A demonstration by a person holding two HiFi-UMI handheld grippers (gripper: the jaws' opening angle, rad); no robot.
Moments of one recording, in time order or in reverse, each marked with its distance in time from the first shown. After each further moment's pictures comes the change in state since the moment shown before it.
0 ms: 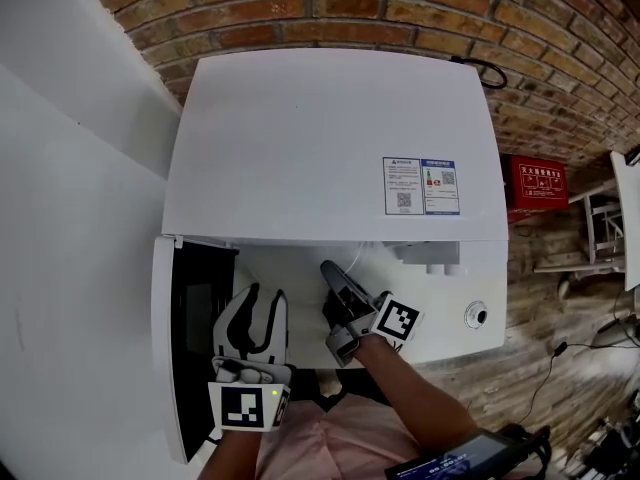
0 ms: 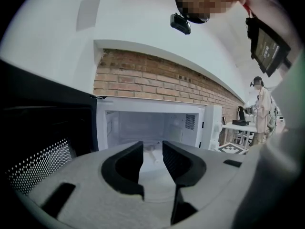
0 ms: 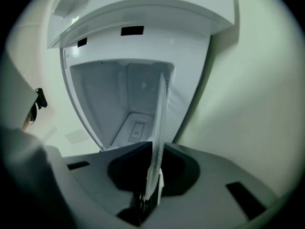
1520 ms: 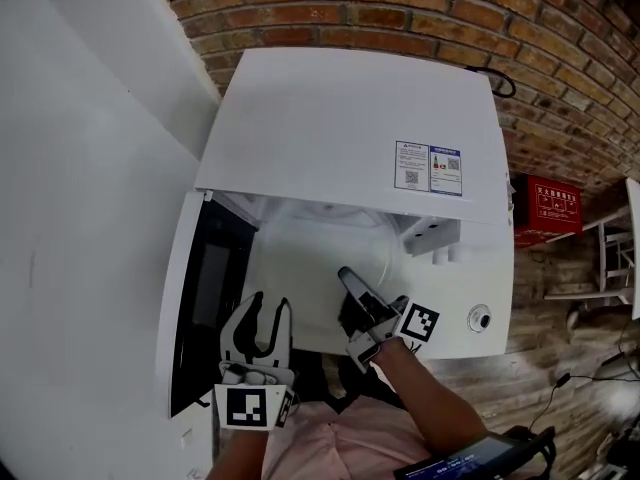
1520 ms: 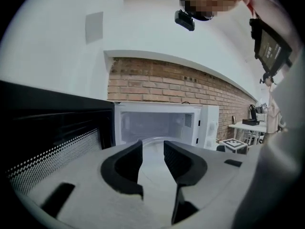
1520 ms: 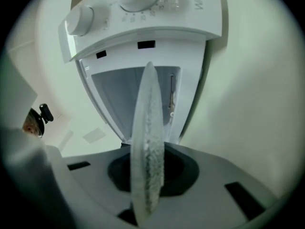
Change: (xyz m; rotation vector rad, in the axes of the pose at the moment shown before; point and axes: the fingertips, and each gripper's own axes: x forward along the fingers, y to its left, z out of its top) left arm -0.064 -0.015 -0.011 -0.026 0.012 0.150; right arm -0.042 0.024 -0.019 0.077 0.116 0.109
